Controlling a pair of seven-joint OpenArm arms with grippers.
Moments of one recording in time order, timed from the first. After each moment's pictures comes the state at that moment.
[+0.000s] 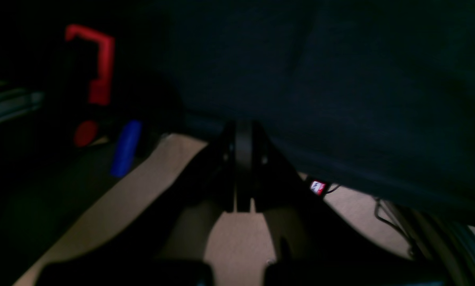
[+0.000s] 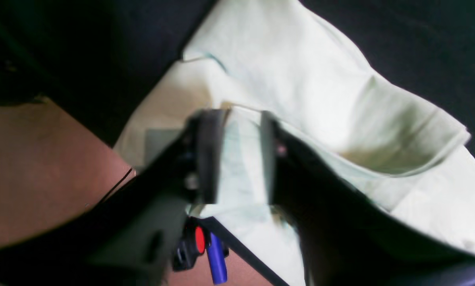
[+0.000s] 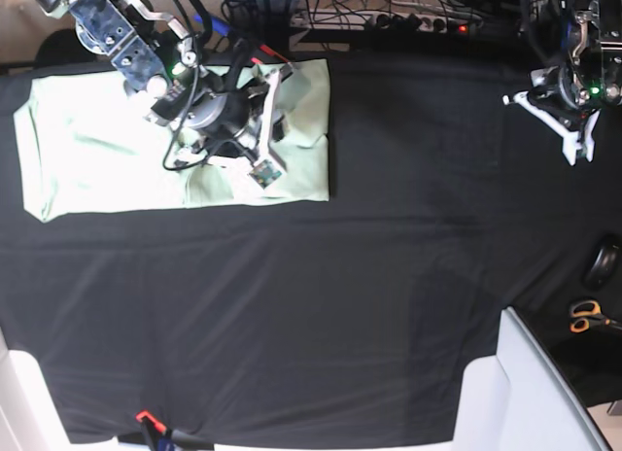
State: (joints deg) left arm 27.5 -28.6 -16.2 95.4 -23.5 8.0 61.5; right arm -9.2 17.8 -38.6 106.5 10.4 0.8 -52.7
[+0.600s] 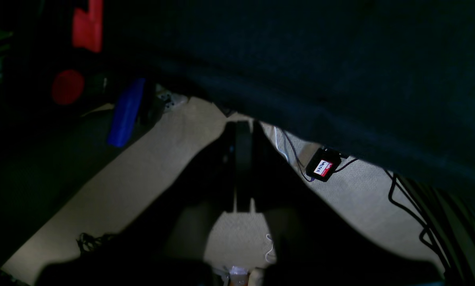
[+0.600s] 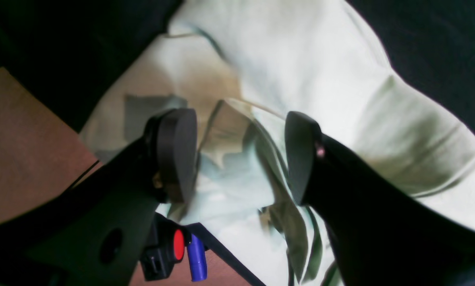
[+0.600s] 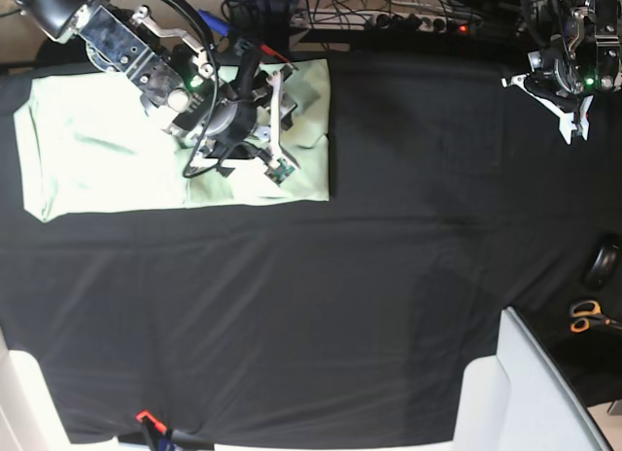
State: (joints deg) left arm 27.7 -27.7 -15.7 90.9 -23.7 8.0 61.5; right arm -3.4 18.4 -44.6 99.6 10.5 0.3 -53.6
